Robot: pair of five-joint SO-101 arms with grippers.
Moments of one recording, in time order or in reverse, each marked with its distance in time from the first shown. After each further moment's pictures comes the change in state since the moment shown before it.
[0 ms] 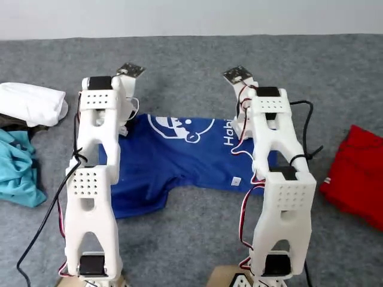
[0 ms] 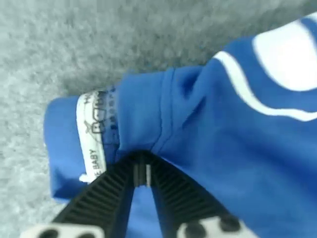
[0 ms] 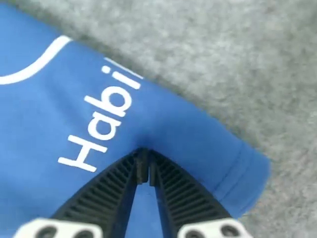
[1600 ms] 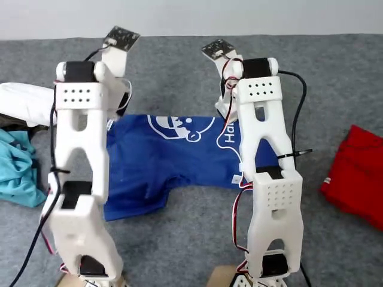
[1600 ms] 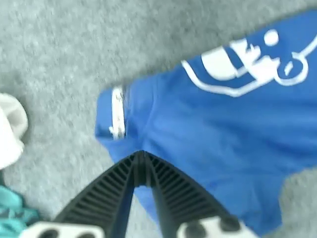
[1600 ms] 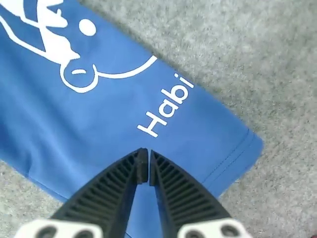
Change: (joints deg) left arm 1.7 -38.5 24.3 0.0 0.0; right arm -7.4 1.4 -32.0 29.9 0.0
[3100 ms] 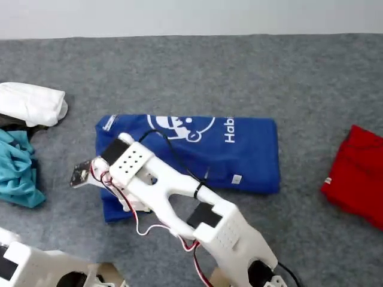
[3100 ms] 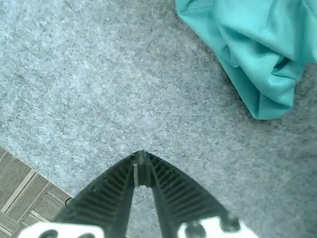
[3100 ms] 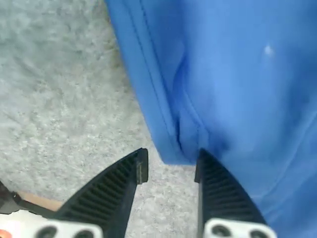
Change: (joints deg) left arm -70.0 -12.4 17.7 0.0 -7.0; right arm -45.5 -3.8 26.5 -1.3 8.7
